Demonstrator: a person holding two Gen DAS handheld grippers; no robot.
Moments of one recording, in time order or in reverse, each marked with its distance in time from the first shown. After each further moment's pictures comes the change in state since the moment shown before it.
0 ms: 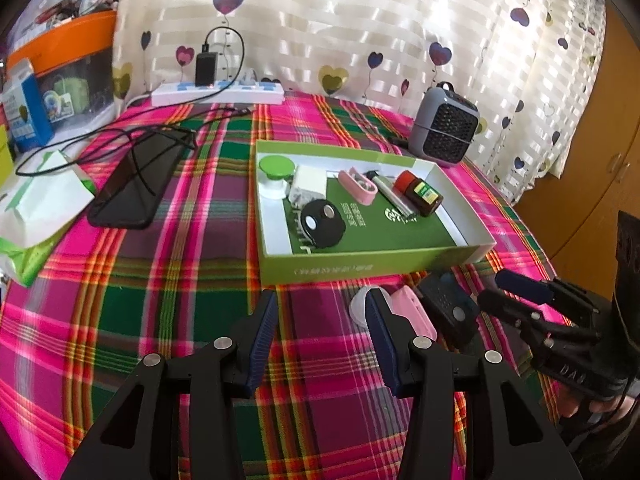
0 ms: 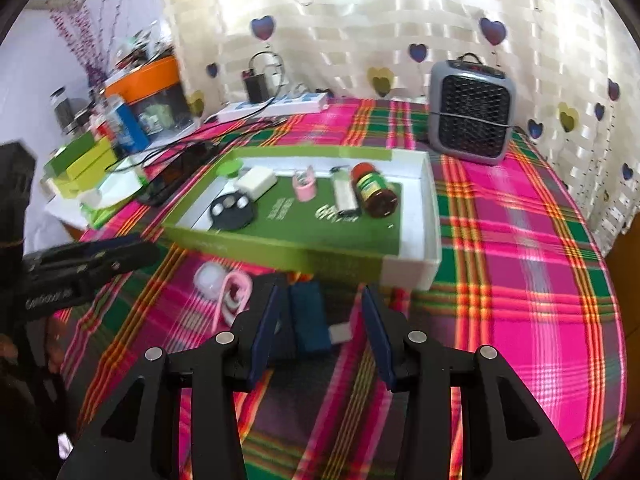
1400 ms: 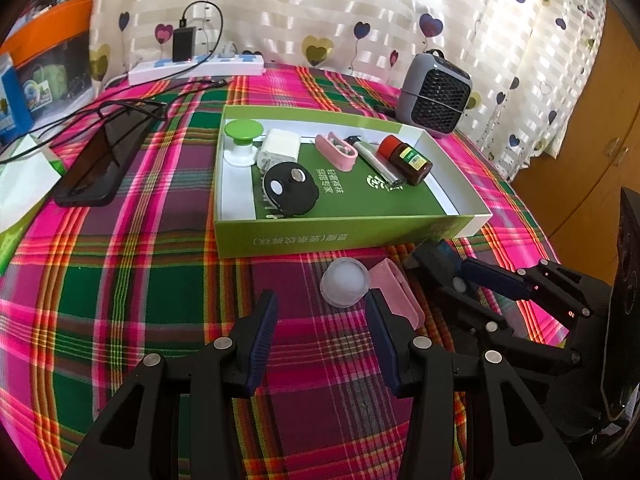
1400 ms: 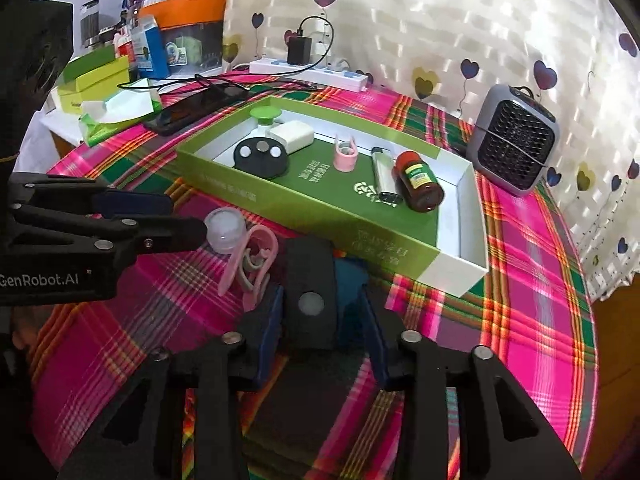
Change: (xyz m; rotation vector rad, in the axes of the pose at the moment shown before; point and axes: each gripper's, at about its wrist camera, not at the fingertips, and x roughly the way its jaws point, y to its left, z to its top) left arm 0.023 -0.017 -0.008 0.018 0.080 -0.023; right arm 0.023 0.039 -0.013 -0.234 0.053 -0.123
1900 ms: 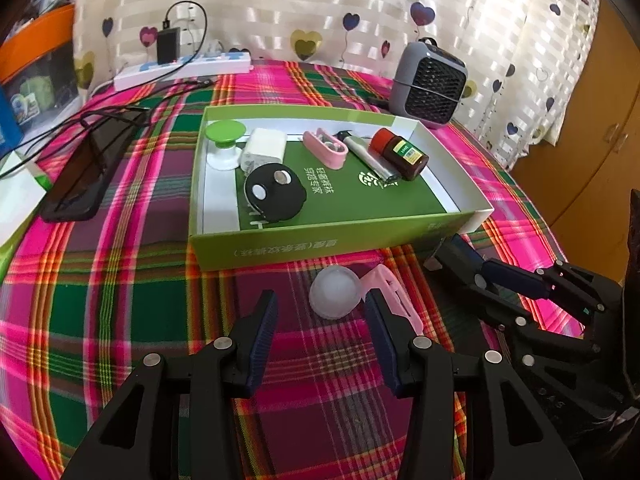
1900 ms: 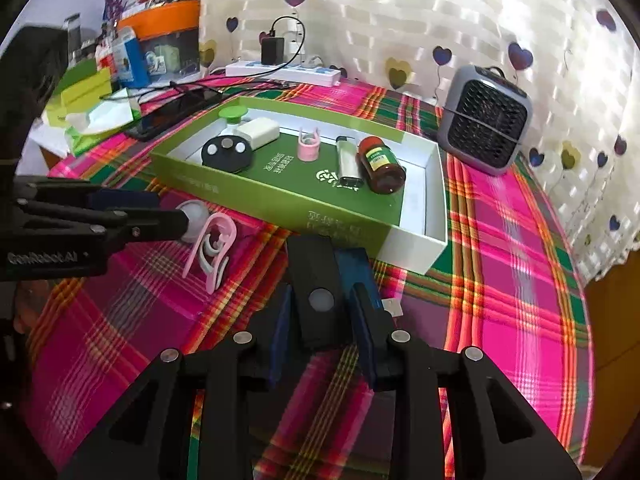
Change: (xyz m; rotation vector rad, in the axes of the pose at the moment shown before) left arm 0.012 -0.010 0.007 0.046 0.021 0.004; right arm -0.007 -0.028 -0.010 0.088 0.003 0.023
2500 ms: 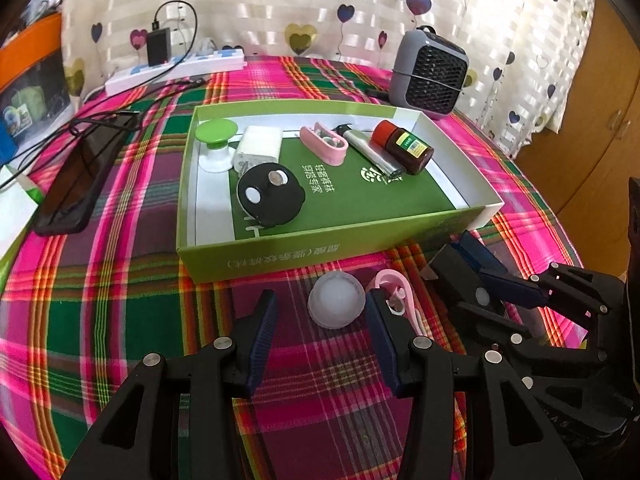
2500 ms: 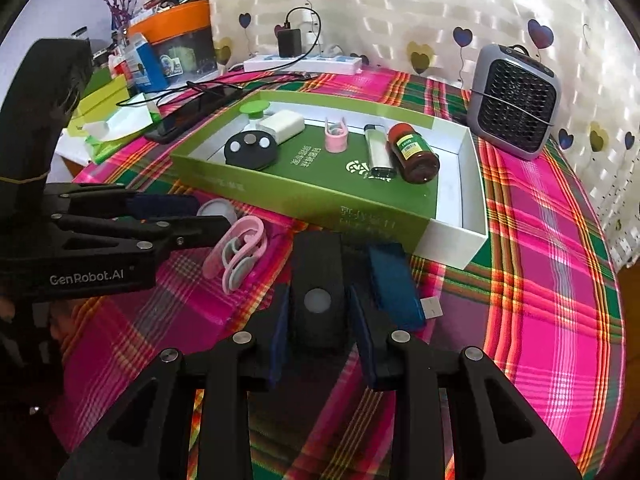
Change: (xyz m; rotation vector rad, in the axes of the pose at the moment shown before) left arm 0.012 -0.002 0.006 0.035 0.023 0.019; right arm 0.015 0.007 0.006 0.015 0.048 0.095
